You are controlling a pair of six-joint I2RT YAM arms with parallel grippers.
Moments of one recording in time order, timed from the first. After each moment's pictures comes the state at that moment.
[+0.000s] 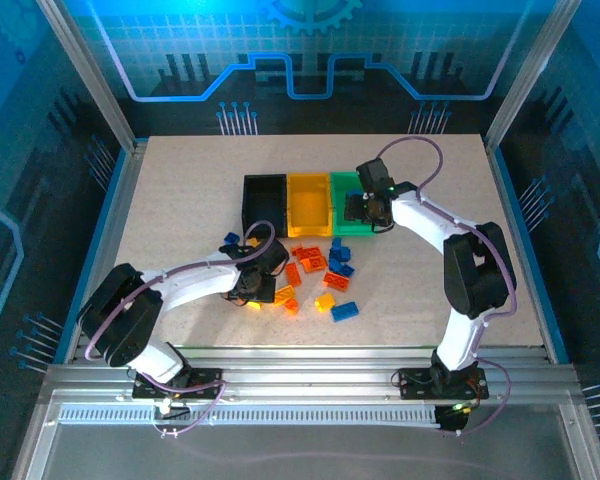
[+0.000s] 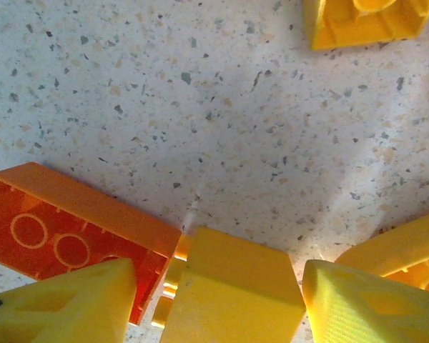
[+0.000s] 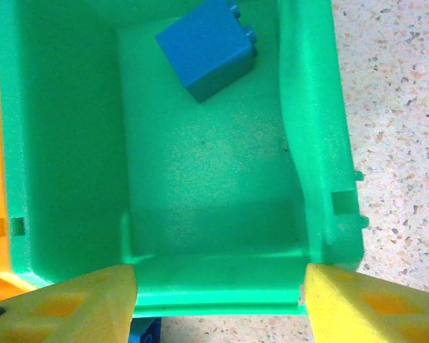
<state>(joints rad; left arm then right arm) -0.70 1.53 0.86 -0.76 -0.19 -0.72 0.37 1.82 1.33 -0.56 0.07 0.49</state>
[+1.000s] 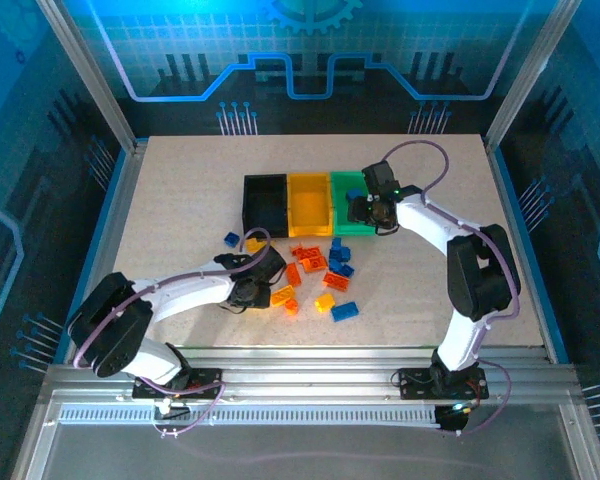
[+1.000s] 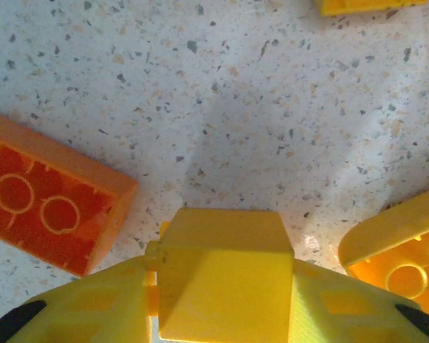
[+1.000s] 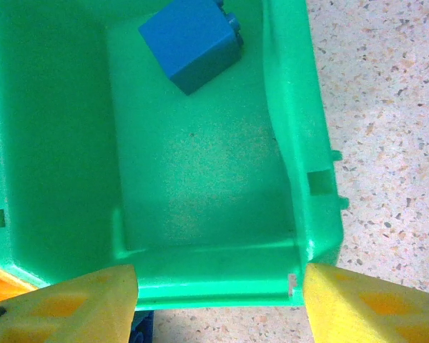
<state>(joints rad) -0.73 1.46 0.78 -0.71 -0.21 -0.77 0.34 1.80 1.28 -0.53 0.05 0.50</state>
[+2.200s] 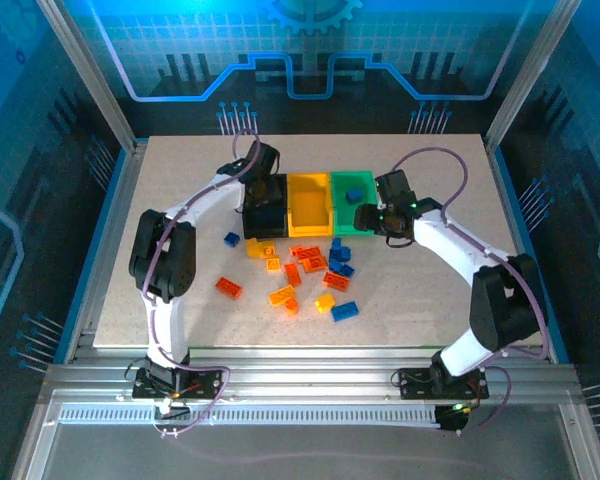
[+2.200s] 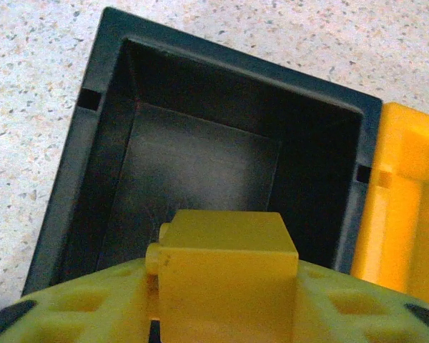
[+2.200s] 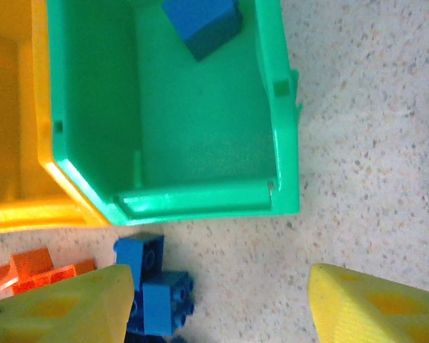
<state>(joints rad) -0.35 2.00 1.61 -0.62 -0.16 -0.72 0.34 1.56 1.11 -0.54 0.00 0.49</state>
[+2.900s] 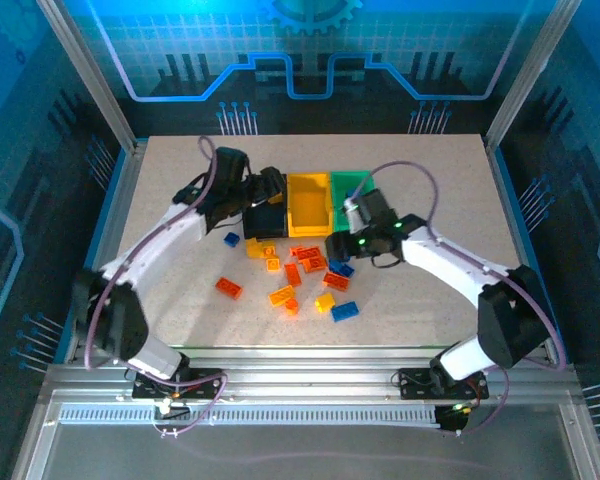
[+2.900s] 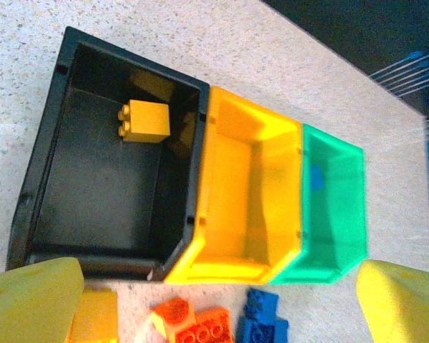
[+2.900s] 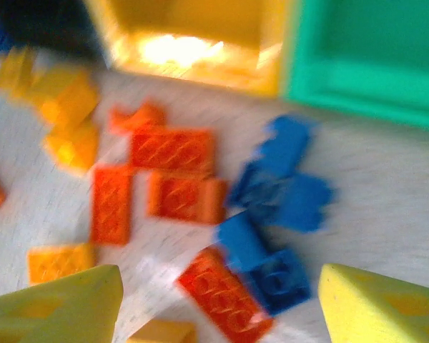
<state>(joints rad) -0.35 1.48 1.24 -0.46 0.03 -0.80 0.58 1.51 1.04 -0.55 -0.19 0.33</state>
